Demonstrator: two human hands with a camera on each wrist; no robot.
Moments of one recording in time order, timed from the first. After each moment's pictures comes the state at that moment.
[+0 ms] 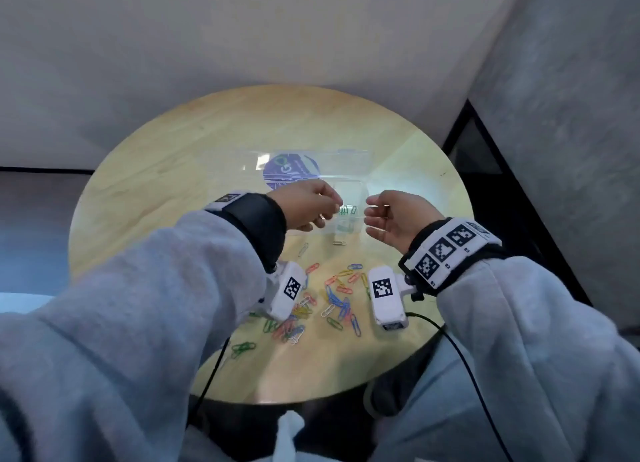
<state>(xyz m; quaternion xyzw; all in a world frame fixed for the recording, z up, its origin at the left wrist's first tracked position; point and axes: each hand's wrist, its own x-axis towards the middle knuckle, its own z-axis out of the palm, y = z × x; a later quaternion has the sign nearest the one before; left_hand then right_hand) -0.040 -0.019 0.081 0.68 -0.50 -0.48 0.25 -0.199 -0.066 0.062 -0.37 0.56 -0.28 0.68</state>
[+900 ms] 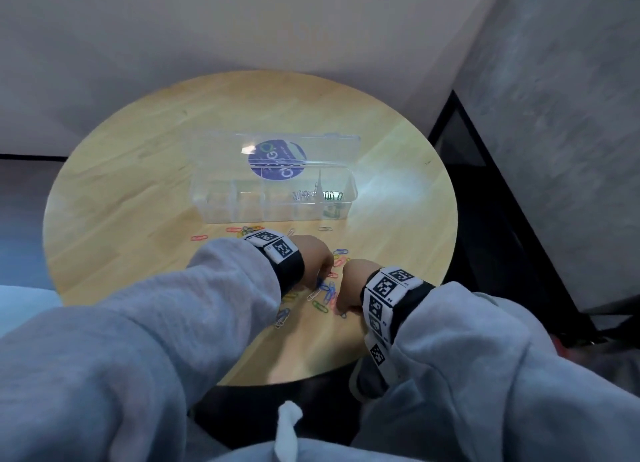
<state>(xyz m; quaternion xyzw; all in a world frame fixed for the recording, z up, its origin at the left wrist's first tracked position) -0.082 0.005 0.015 0.56 -0.76 -0.23 -0.22 -0.189 0.004 0.009 -0.75 0.53 0.33 0.22</state>
